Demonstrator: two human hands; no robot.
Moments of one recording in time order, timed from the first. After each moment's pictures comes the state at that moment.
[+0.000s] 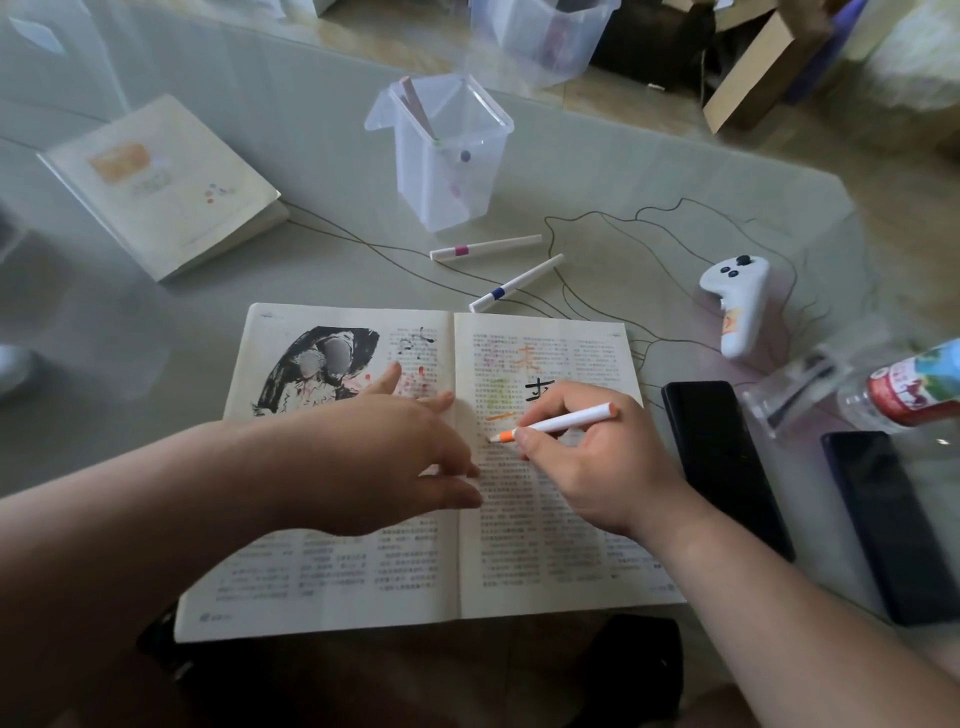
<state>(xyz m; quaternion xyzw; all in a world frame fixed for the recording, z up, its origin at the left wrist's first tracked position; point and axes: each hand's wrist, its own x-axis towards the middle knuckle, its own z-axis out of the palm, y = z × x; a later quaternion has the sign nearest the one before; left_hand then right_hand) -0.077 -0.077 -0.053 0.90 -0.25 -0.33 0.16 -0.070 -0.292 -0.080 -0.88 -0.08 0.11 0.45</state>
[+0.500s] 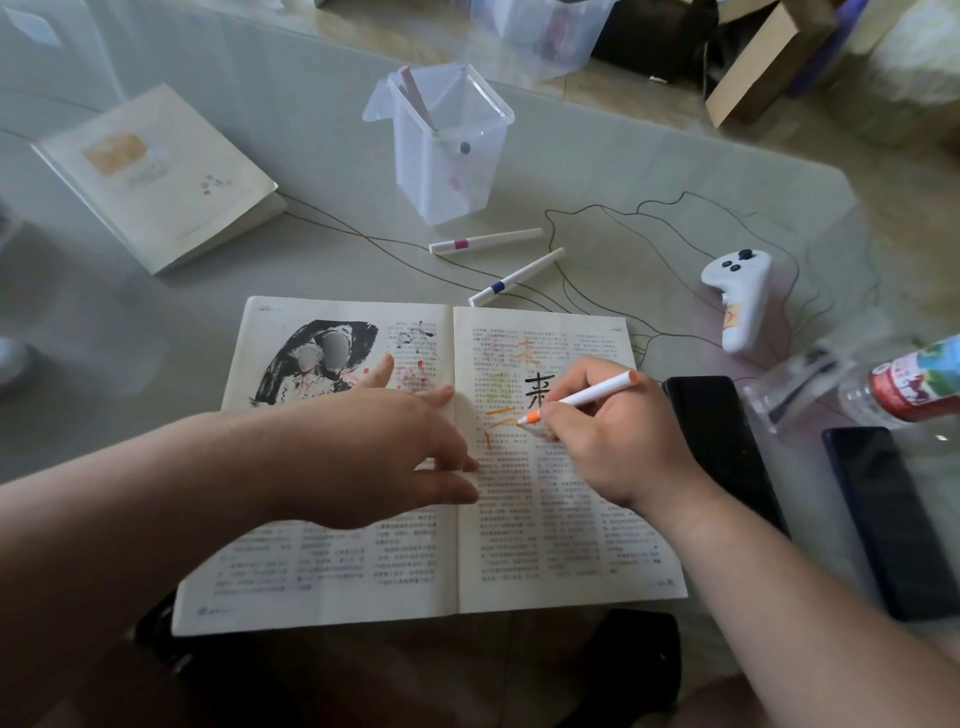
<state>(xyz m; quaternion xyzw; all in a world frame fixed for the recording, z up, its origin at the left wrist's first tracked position) -0.076 -0.074 -0.059 0.90 -0.25 -0.32 0.16 -0.058 -0.300 -0.084 -0.89 -0.01 0.09 0.44</state>
